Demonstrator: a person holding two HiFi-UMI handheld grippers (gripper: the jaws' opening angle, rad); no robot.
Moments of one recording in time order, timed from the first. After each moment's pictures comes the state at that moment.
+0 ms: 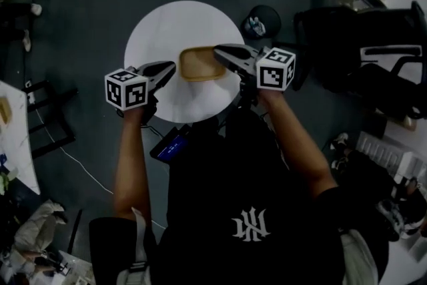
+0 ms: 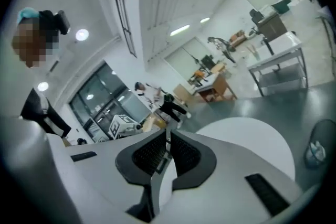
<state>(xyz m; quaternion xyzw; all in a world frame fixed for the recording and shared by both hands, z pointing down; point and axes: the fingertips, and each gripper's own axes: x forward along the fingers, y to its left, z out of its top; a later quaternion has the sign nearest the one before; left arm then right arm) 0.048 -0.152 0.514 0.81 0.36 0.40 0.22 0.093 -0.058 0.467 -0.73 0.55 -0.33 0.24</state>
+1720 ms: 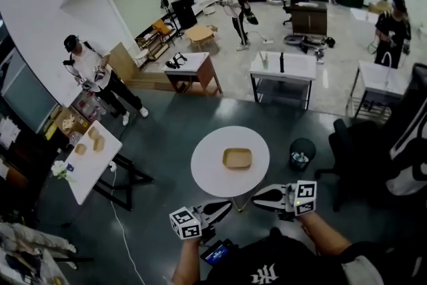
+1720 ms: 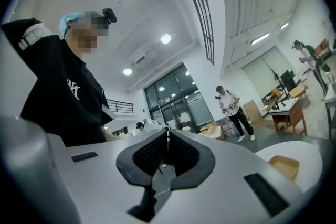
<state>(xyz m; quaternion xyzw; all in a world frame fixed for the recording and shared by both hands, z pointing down) -0.210 0.035 0.345 0.90 0.38 0.14 0.17 -0.187 0.101 0.317 -0.54 0.82 -0.08 0.19</state>
